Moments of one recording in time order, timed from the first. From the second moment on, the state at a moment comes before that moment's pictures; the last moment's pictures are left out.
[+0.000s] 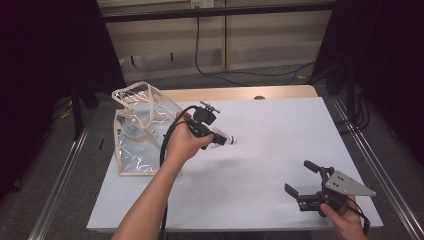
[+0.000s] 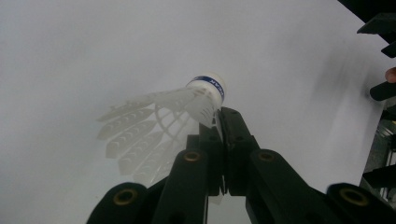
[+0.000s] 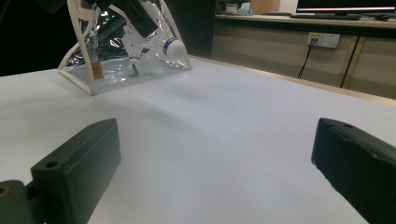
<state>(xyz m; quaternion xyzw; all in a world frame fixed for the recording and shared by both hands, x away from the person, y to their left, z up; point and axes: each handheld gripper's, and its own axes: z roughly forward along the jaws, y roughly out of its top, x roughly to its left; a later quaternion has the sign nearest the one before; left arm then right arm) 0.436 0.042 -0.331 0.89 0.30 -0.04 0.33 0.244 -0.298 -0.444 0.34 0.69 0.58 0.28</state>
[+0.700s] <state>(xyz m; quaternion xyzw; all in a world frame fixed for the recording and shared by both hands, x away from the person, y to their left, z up) 0.440 0.058 -0.303 0.89 0.32 -0.03 0.32 0.244 -0.298 -0.444 0.34 0.69 0.58 0.28</state>
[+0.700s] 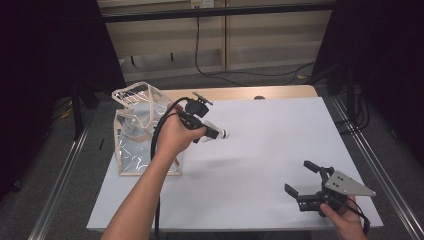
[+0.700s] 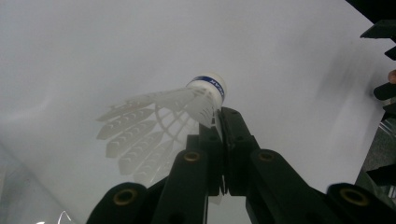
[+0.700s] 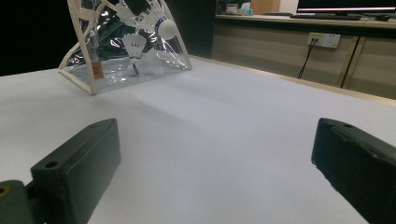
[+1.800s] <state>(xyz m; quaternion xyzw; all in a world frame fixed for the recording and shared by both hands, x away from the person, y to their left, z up) 0.447 0.083 -0.260 0.89 0.35 -0.02 0.31 0.244 -0.298 -0.444 0.35 0.69 0.58 0.28</state>
